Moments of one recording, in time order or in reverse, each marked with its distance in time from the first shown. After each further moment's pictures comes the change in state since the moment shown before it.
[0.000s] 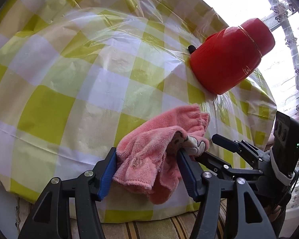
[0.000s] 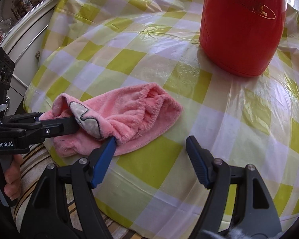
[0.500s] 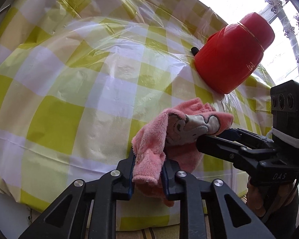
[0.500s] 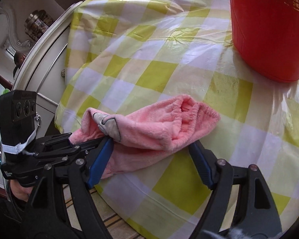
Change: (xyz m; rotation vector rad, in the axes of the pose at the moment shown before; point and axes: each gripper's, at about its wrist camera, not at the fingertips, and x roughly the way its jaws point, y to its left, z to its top) left arm 0.001 0.008 0.000 0.066 -0.052 0.055; right arm 0.016 -0.002 0.025 0.116 -0.009 0.311
